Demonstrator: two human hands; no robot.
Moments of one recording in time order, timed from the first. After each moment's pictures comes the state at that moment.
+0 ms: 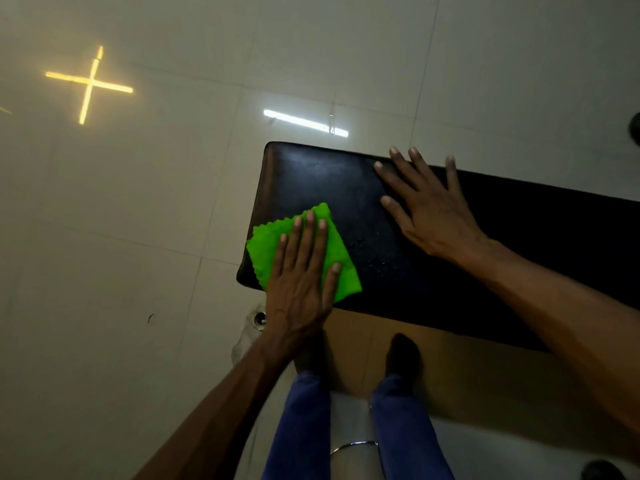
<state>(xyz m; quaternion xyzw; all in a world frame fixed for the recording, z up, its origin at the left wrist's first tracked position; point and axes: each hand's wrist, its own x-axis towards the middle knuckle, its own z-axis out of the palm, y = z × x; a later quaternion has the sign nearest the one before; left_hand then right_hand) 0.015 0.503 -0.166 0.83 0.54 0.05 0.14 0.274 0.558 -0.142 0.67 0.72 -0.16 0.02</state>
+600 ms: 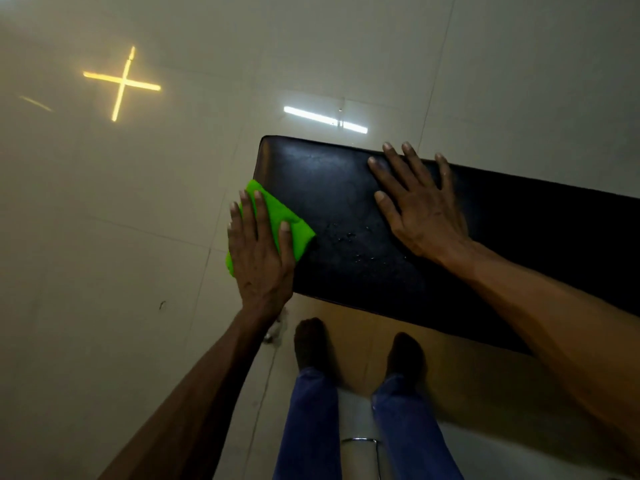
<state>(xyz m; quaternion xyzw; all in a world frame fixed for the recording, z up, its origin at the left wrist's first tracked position) 0.007 0.530 -0.170 0.69 0.70 0.10 0.12 0.278 0.551 -0.162 0.67 0.73 -0.14 -0.02</state>
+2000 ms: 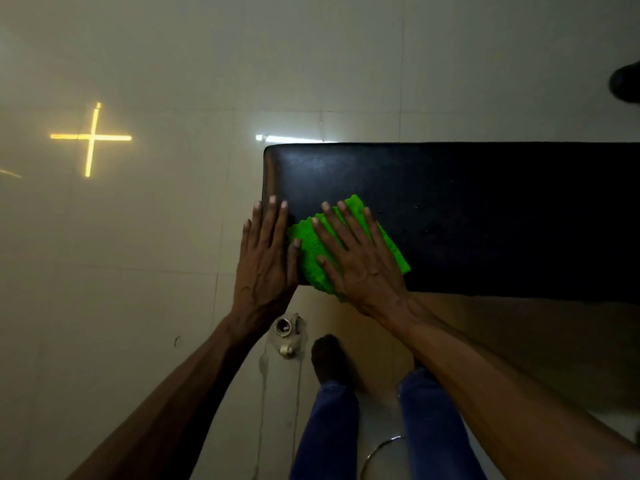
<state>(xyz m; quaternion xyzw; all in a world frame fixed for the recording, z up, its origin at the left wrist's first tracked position) -0.054 0.541 -0.143 0.83 0.51 0.09 0.20 0.128 0.474 -0.167 0.66 0.73 -0.11 -0.09</state>
